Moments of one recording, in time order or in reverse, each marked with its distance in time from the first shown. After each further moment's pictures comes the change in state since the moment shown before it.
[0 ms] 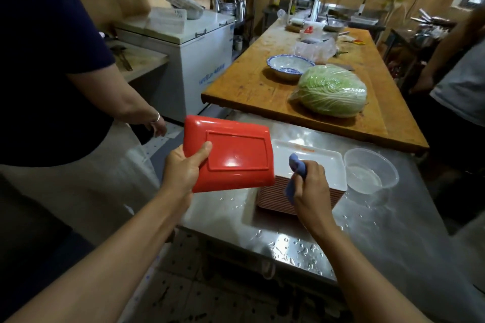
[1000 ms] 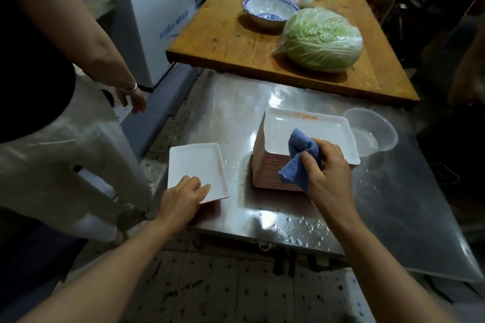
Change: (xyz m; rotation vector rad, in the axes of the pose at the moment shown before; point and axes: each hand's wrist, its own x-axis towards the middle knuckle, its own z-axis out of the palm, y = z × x) left_hand 0.074 -0.159 -0.058 1.540 -0.622 0.739; right_hand 0.008 0.010 0.019 0.045 0.035 0.197
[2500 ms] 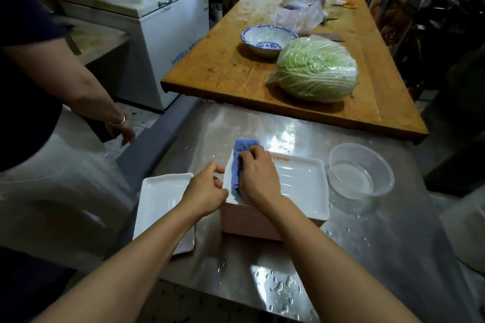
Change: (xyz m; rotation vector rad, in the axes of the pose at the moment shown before) left_hand 0.158 0.091 -0.042 -0.844 -0.079 -0.724; right_hand 0.121 0.040 0.057 -0.544 -0.417 -0.314
